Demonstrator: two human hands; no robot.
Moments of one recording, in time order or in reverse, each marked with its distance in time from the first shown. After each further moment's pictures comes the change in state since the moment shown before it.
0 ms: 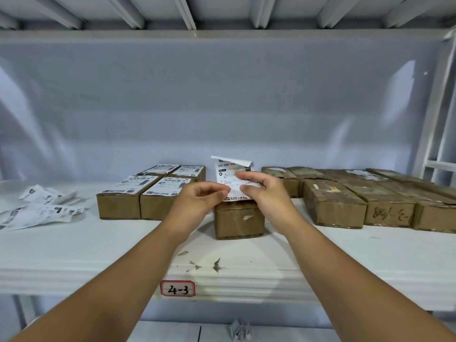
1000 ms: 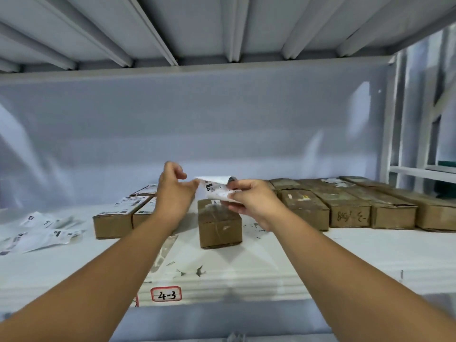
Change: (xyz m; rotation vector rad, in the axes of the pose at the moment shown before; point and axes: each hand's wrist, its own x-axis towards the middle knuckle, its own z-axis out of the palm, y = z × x) left_hand 0.019 0.047 0.004 0.248 0.355 0.082; right_hand -0.015 -0.049 -0.019 0.151 -0.031 0.221
